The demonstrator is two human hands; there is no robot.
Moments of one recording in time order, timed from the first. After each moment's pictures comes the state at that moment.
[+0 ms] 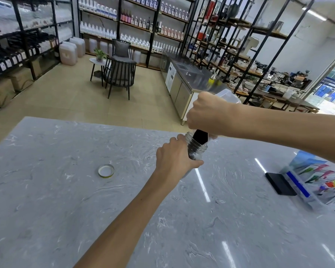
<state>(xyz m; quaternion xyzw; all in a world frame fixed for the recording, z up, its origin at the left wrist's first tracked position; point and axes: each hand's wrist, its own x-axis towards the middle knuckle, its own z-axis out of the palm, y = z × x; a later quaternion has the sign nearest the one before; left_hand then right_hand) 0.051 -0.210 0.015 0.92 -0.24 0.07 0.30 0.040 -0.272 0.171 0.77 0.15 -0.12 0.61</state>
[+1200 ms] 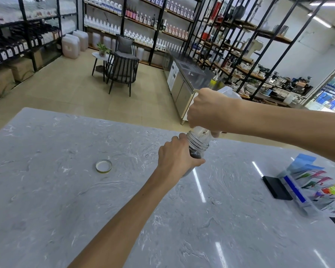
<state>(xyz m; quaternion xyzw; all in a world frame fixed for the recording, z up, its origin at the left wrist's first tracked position) 0.052 -0.218 0.011 0.91 -0.23 0.07 0.33 0.049 -0.267 0.173 0.75 0.17 -0.14 0.62</state>
